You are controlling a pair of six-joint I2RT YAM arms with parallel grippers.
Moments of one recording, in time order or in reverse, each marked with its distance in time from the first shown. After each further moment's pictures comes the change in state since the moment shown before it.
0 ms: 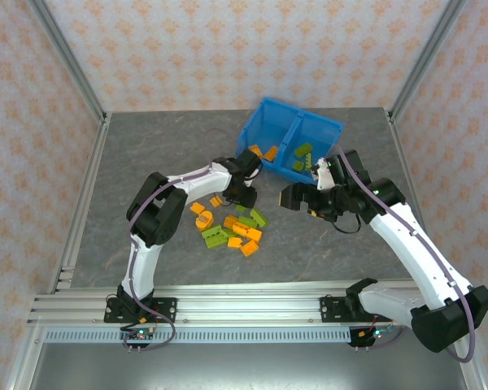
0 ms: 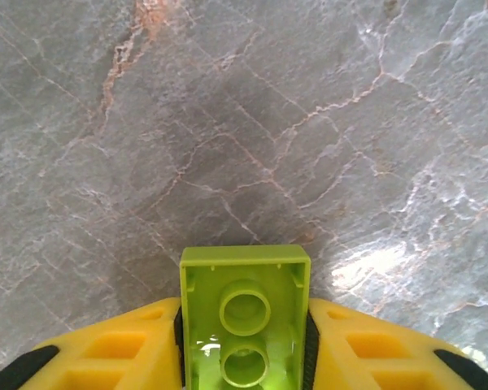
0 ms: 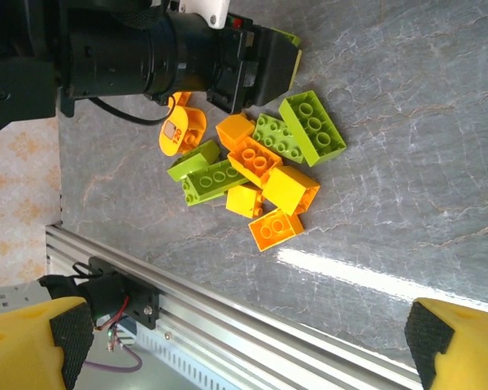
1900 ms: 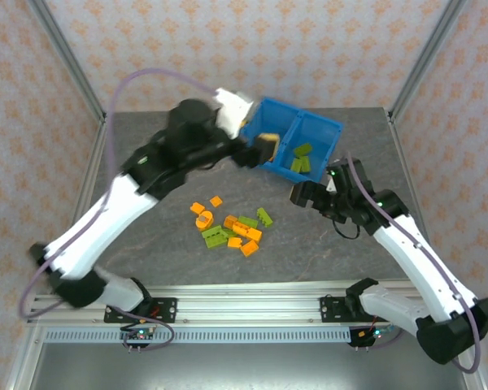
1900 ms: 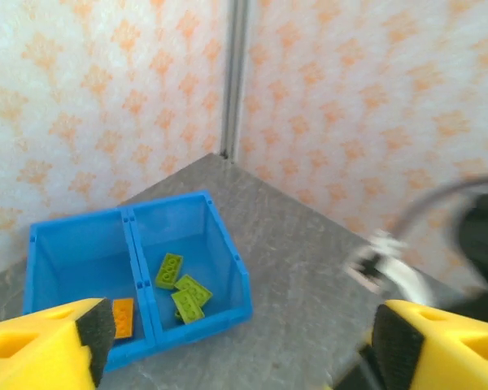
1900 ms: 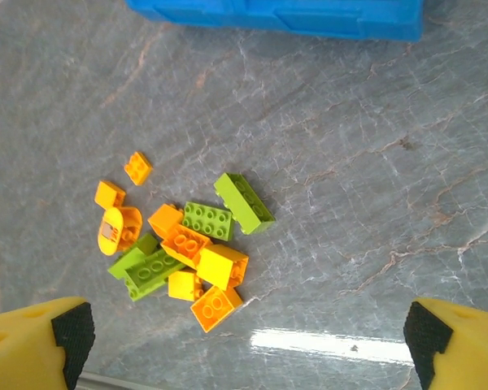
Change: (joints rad) left arm -0.142 -0.744 0.172 0.121 0.043 0.264; right arm 0.023 -0.064 -0.097 0.097 0.279 0.116
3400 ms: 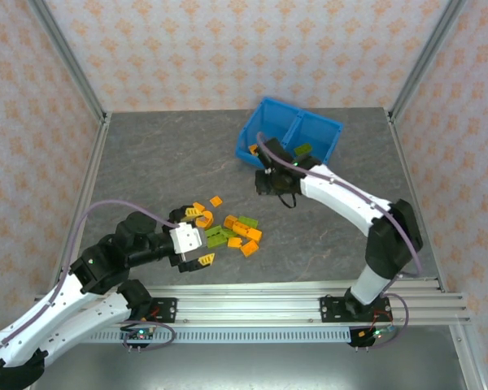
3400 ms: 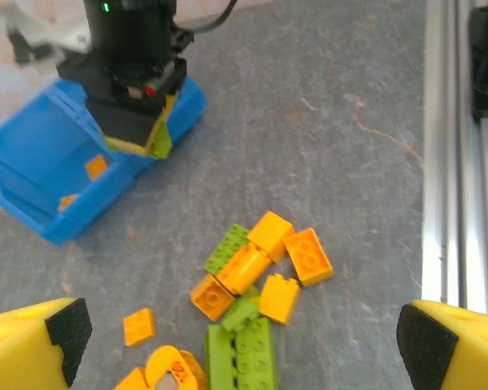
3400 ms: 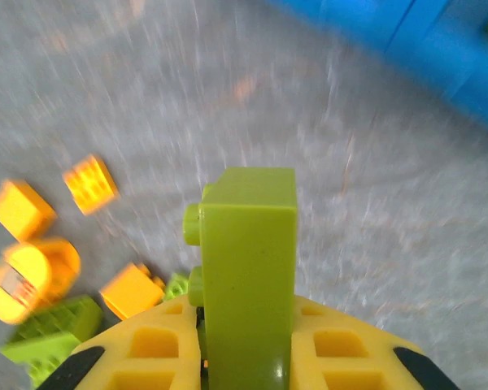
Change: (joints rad) left arm -0.001 -0.813 -0.995 -0.028 0.114 0.555; right arm 0.219 0.614 0.357 0.140 0.251 -0.145
